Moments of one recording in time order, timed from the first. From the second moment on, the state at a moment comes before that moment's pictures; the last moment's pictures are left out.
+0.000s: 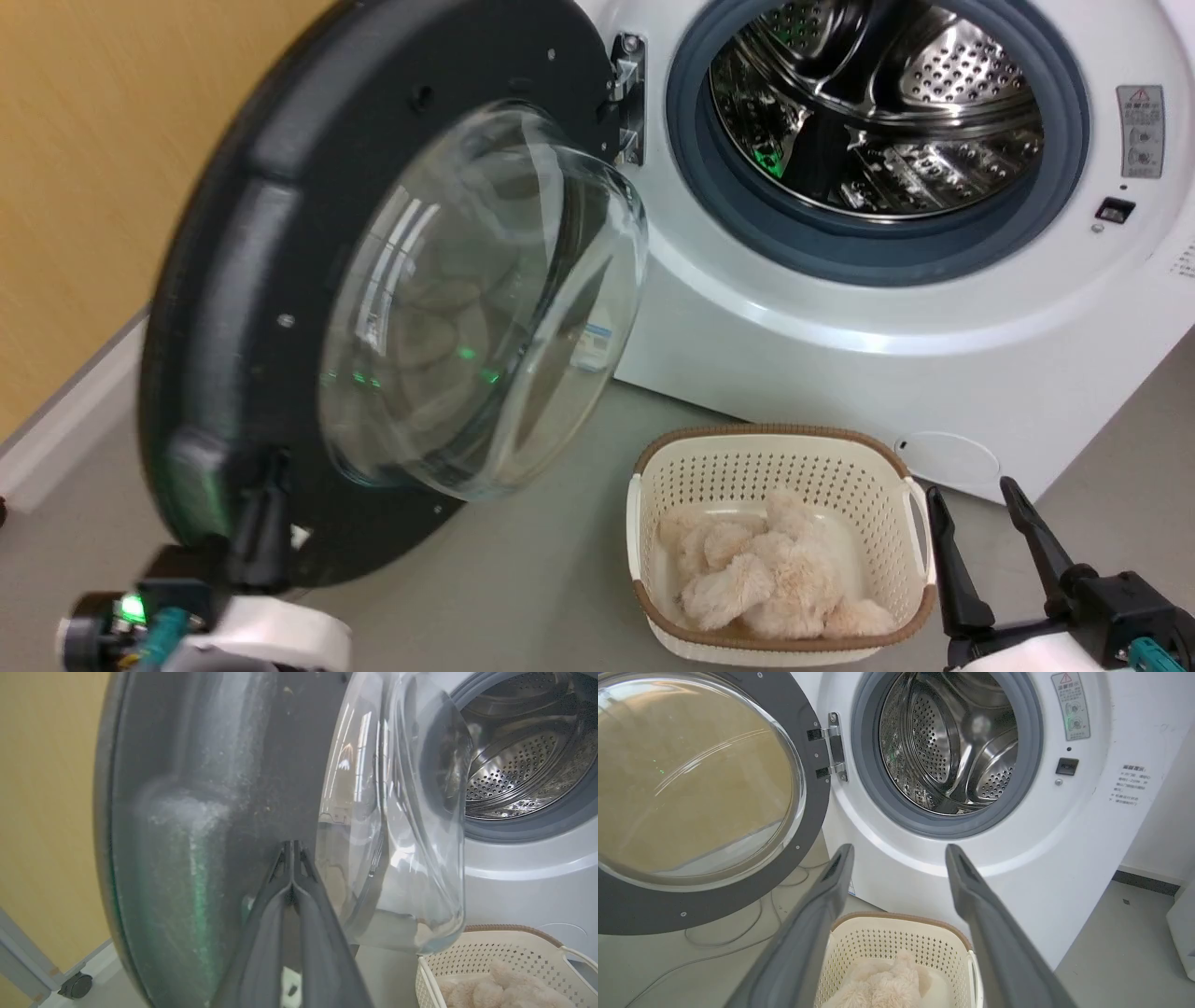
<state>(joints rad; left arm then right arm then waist) -0.02 0.22 -0.03 0.12 -0.17 0.03 -0.26 0.05 -0.05 -0.05 0.10 0.06 0.13 -0.26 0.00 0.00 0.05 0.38</state>
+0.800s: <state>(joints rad) -0.32 0.34 0.23 0.48 -0.26 0.03 -0.26 -0.01 -0.05 -0.06 0.10 0.00 0.13 -0.26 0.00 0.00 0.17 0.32</state>
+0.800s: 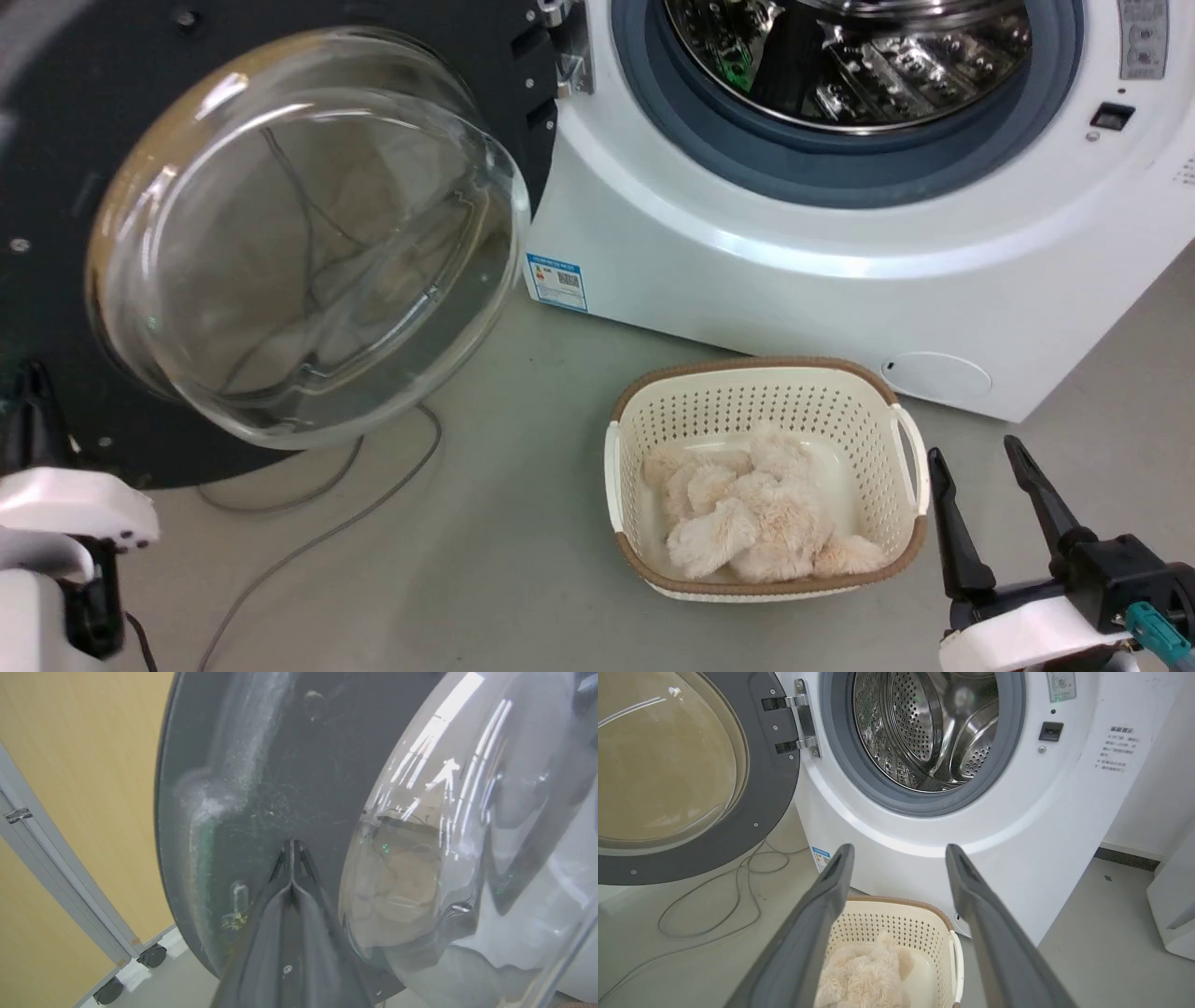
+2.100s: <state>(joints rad) -0.37 0.32 0.40 0.50 -0.17 -0.06 -0.26 -0.01 -0.05 -0.08 0.11 0.01 0.13 -0.26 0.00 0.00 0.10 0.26</state>
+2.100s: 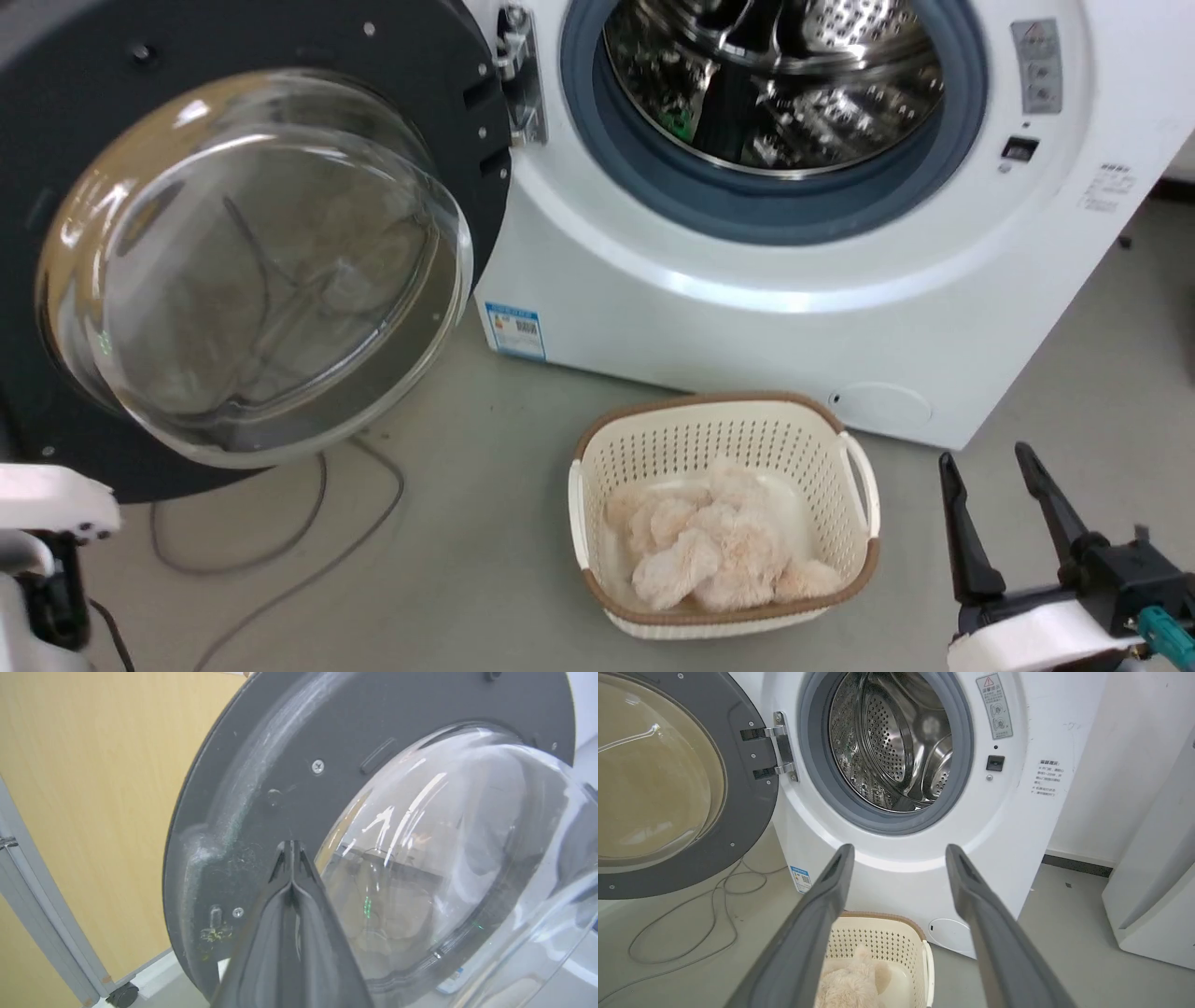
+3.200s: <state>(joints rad) 0.00 0.07 0.13 0.06 -0.09 -0.12 -0.26 0.05 -0.05 -0.09 0.04 0.05 0.13 -0.26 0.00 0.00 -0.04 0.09</state>
